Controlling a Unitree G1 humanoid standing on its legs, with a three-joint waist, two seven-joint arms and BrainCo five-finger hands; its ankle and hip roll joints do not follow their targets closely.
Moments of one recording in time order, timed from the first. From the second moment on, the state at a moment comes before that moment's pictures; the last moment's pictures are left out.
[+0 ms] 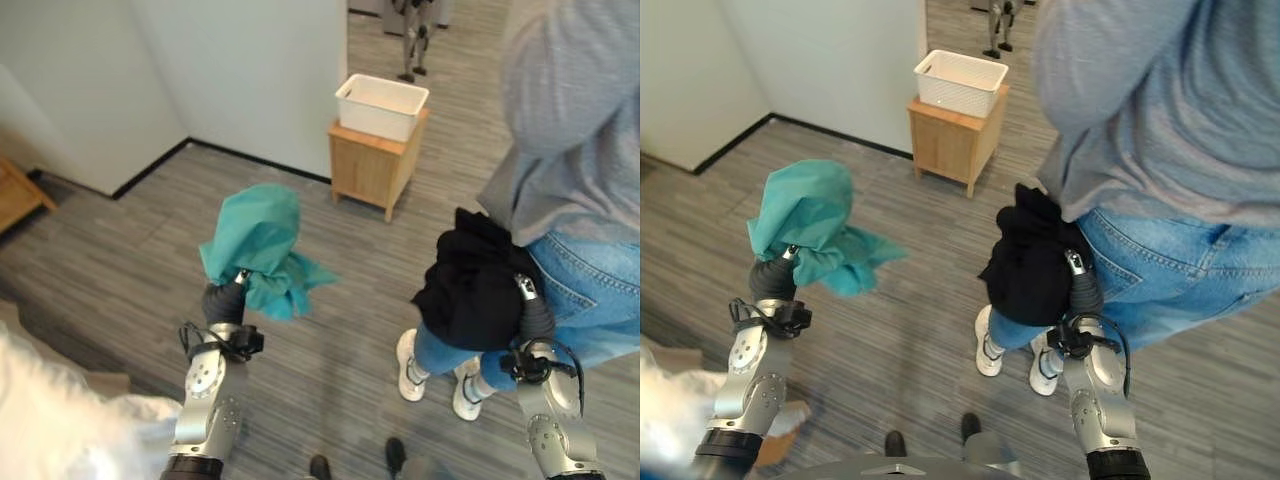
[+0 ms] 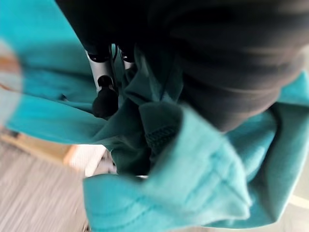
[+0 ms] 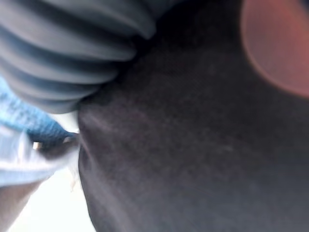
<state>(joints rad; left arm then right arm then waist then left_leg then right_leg) 0.02 0.30 -0.04 -0.03 -0.65 -0.23 0.10 0.11 -0.27 0.01 -0.01 0.64 -0.21 -0.01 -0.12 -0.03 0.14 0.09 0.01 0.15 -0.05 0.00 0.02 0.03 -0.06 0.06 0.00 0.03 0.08</state>
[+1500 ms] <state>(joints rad) 0.17 0.32 0.09 0.10 -0.44 -0.16 0.15 0.20 -0.38 0.00 0.09 0.35 -0.10 -0.04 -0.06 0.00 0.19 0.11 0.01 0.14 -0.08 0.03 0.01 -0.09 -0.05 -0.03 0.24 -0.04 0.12</state>
